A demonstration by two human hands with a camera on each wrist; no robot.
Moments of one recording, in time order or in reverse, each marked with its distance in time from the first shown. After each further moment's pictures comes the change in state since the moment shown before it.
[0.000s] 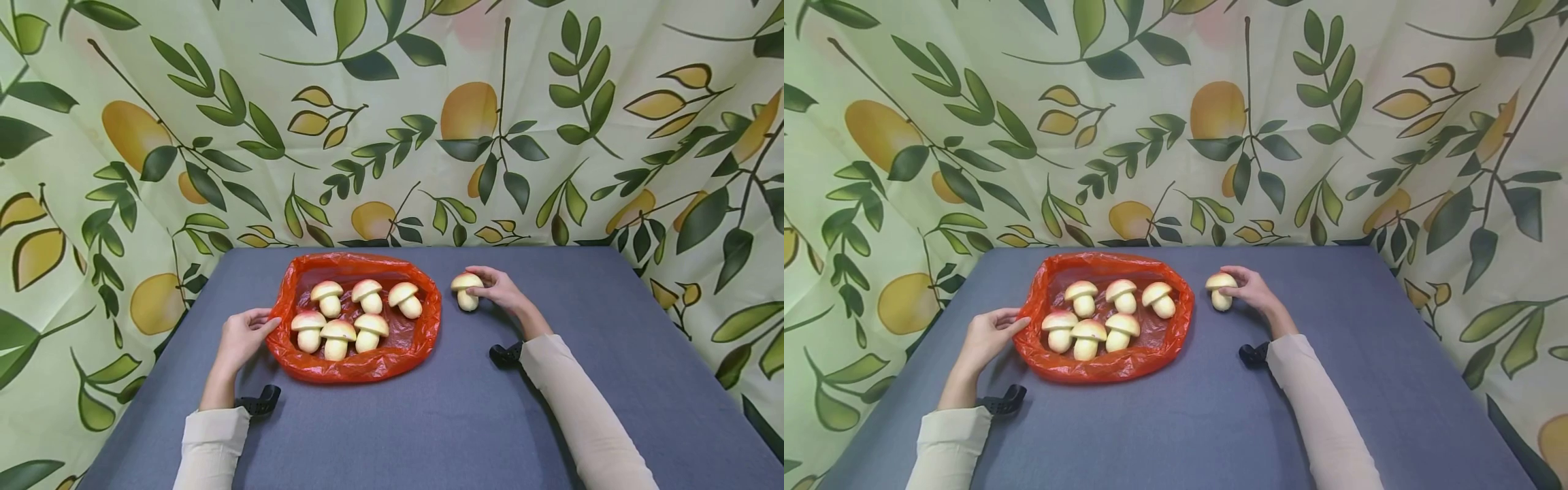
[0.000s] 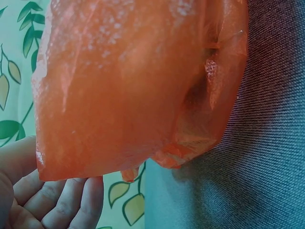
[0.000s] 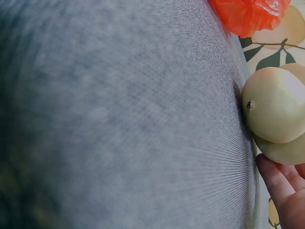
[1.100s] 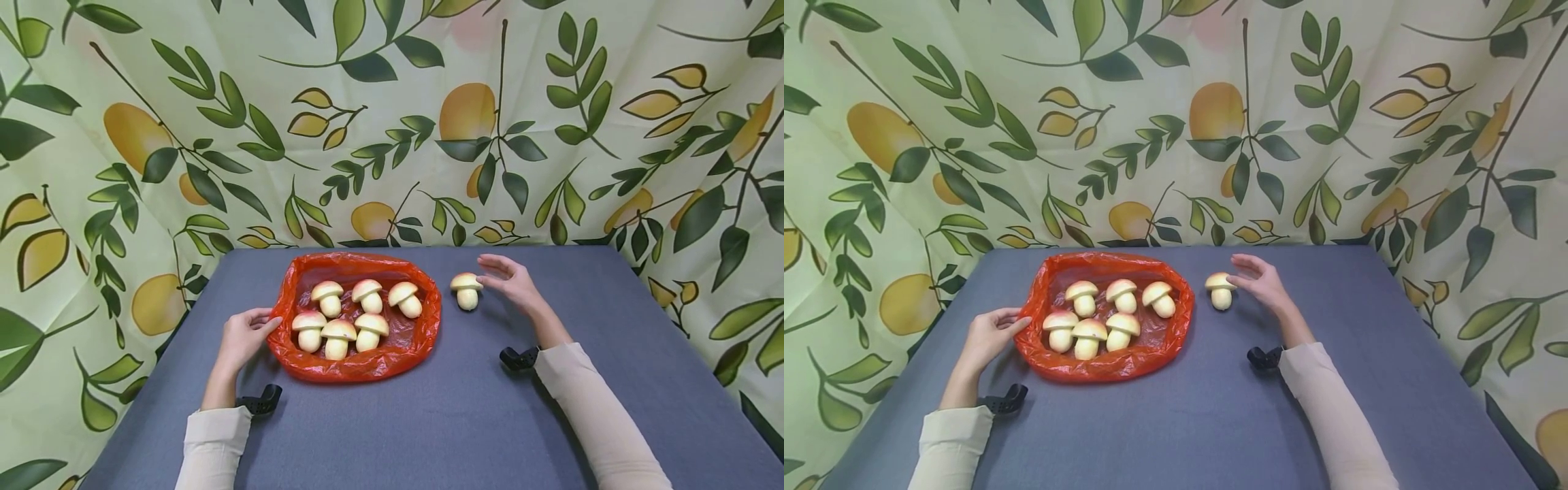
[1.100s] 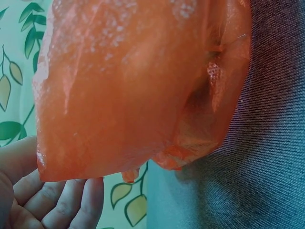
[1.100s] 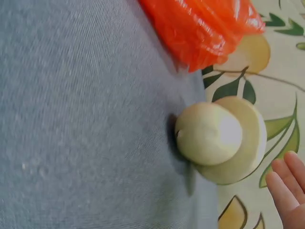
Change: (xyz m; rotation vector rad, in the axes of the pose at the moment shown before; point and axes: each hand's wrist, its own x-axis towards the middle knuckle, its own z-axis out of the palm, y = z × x) left_hand -0.002 0.004 -0.001 -0.027 -0.009 -0.020; right_hand -0.027 -0.030 -0.010 0.127 0.152 -0.090
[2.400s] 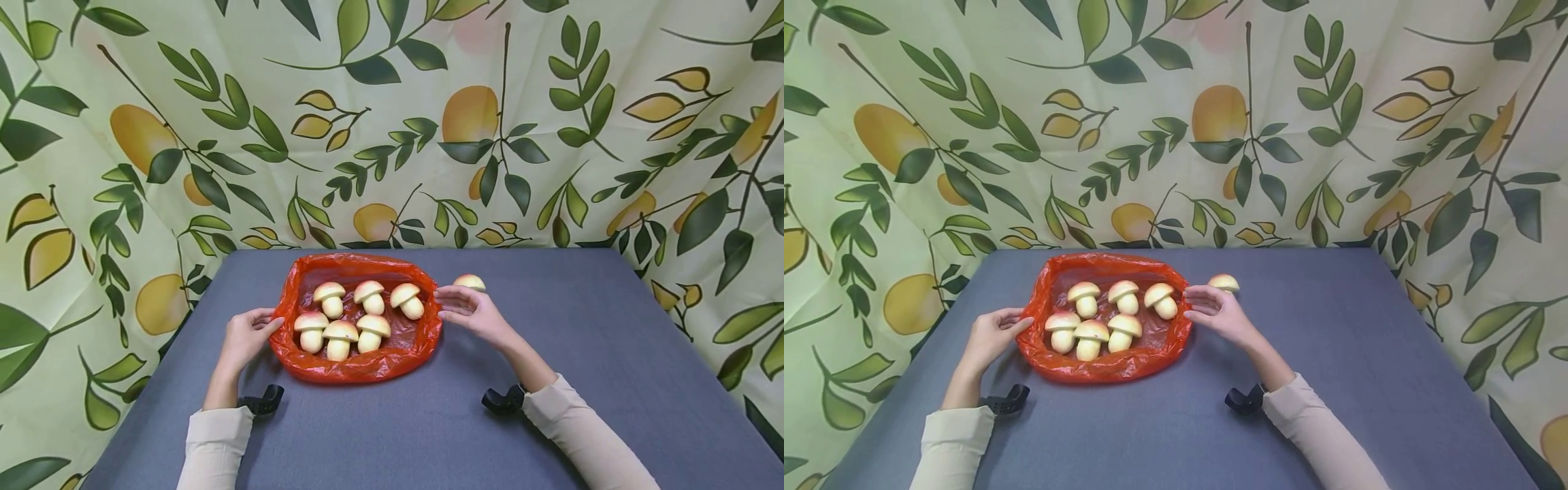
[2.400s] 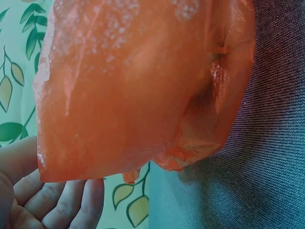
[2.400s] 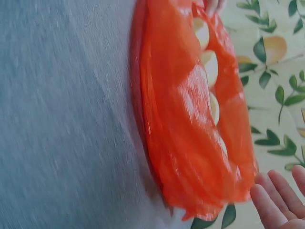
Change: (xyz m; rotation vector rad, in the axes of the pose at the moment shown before) left_hand -0.002 0.002 0.000 0.005 0.013 0.011; right_hand -0.041 -0.034 0.077 0.142 -0.222 -0.124
